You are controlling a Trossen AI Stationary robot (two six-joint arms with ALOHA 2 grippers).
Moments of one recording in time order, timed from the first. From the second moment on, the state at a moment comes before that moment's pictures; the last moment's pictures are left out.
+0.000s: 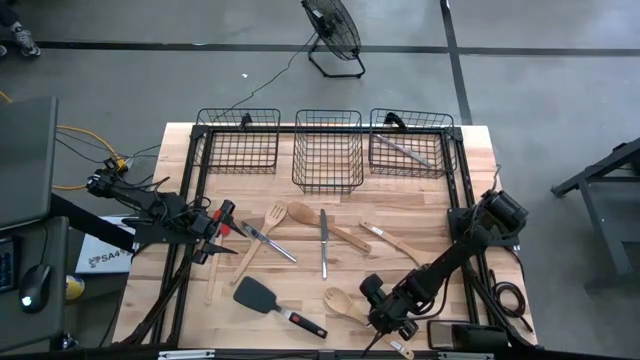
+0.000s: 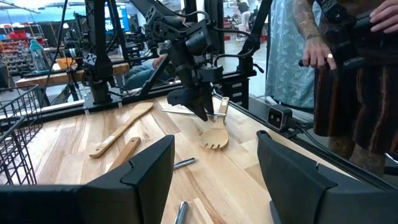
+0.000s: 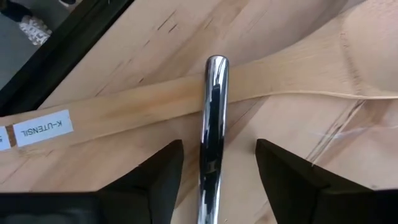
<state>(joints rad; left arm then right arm) -0.40 0.01 0.02 0.00 0.02 0.10 0.72 1.88 1.07 -0.32 0.00 0.03</state>
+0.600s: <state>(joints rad) -0.40 0.01 0.02 0.00 0.02 0.10 0.72 1.88 1.07 -0.37 0.00 0.06</state>
